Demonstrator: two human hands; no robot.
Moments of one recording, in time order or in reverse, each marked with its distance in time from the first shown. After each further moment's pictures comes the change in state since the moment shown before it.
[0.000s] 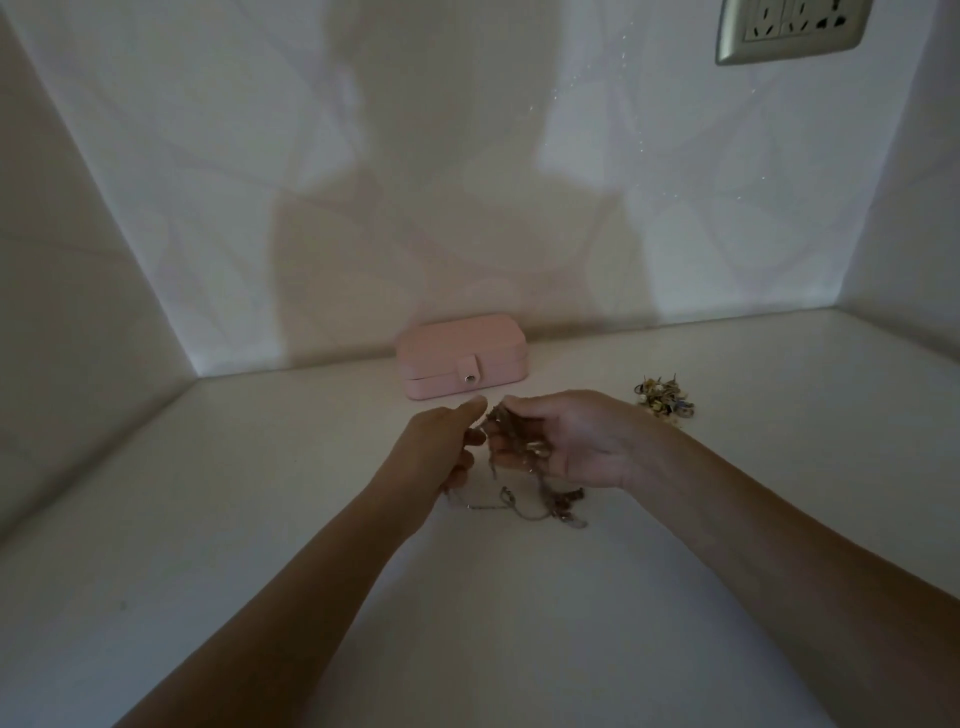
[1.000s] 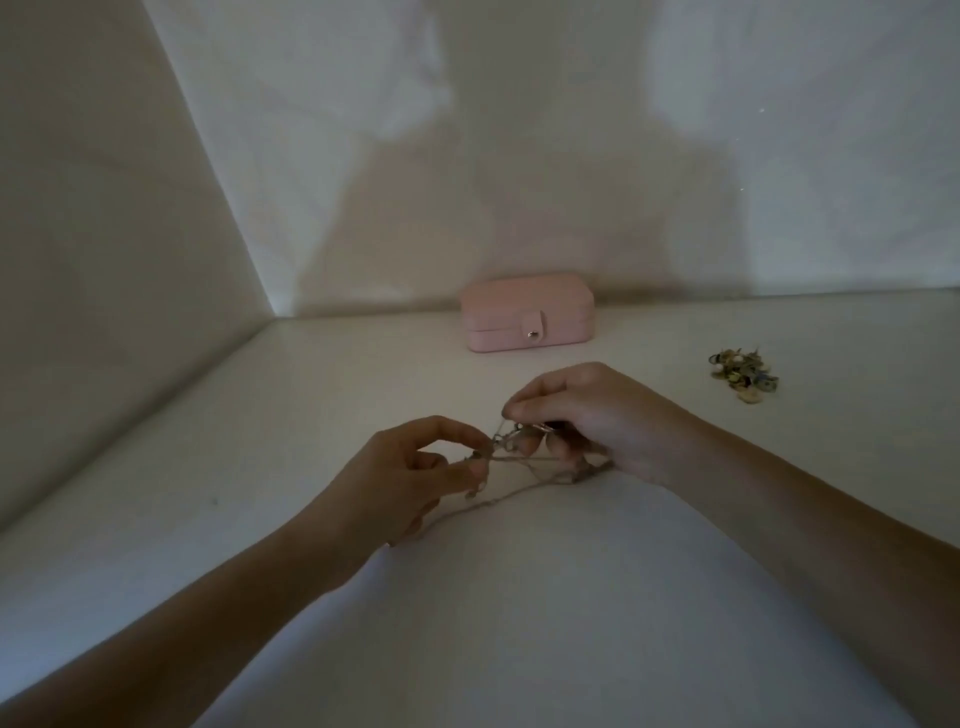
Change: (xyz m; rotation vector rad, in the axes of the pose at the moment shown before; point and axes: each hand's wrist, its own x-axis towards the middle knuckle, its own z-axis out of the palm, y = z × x) left_hand -0.091 -0.018 -0.063 0.180 -0.088 0.039; right_hand -0.009 0.020 0.029 -0.546 -0.001 -0.170
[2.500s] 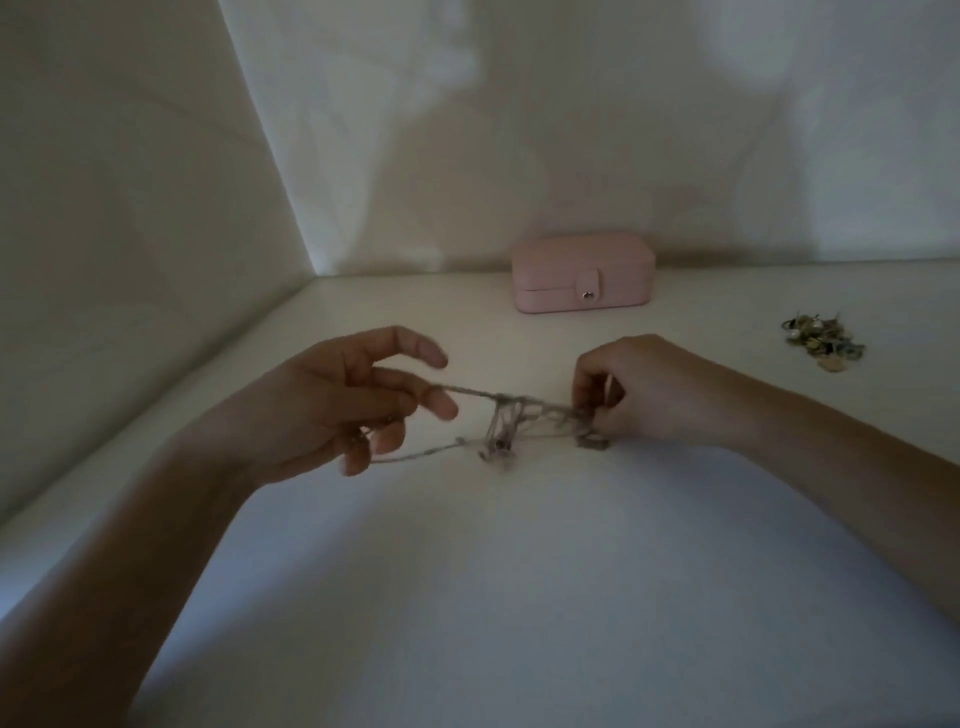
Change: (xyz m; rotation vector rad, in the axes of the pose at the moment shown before) left_hand -0.018 0.006 -0.080 -0.173 -0.155 0.024; right_hand 0.012 0.008 0.007 -1.007 -0.014 -0.276
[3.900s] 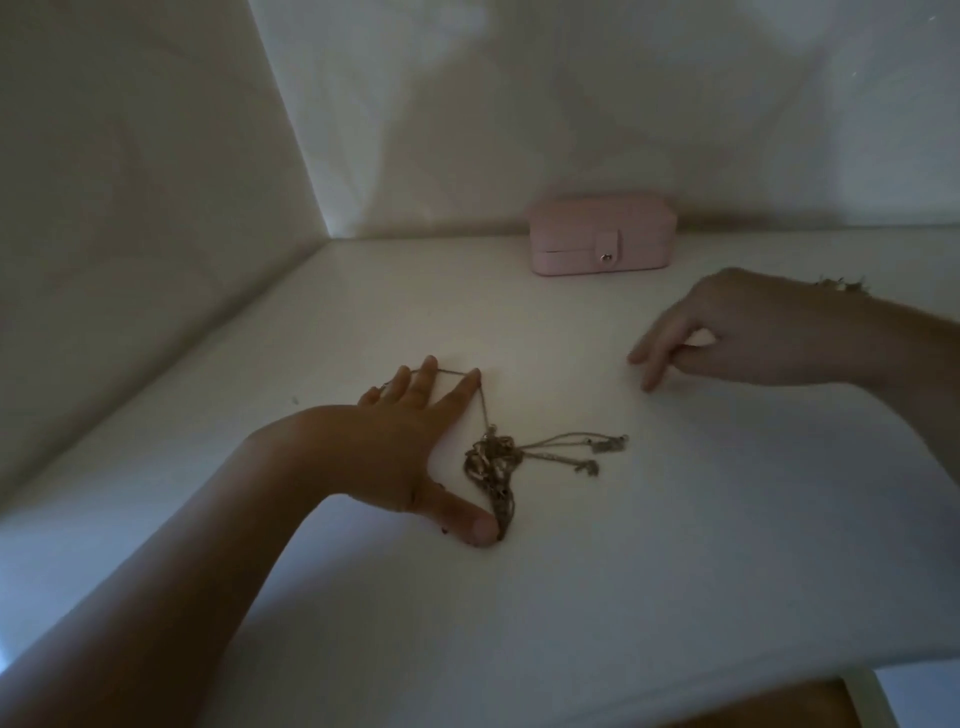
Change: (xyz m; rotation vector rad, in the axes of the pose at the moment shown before) left_hand -0.006 -0.024 0.026 1.389 -0.261 -0.399; right_hand -0.025 0.013 -0.038 -0.104 -0.128 -0.219
